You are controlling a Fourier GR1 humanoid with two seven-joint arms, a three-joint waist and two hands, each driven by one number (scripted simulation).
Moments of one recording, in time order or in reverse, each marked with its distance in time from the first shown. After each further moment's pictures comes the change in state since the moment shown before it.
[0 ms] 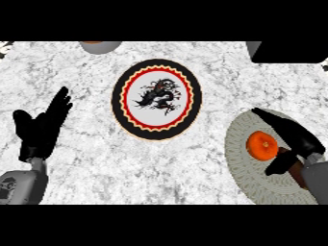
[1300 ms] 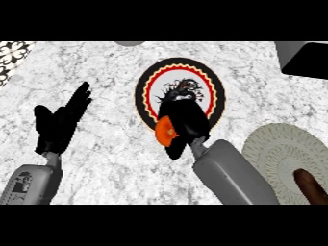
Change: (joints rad) left arm -0.045 -0.052 -0.057 -0.039 -0.036 -0.065 0.043; right arm -0.332 0.411 0.401 -0.044 0.148 -0.240 0.503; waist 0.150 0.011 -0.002
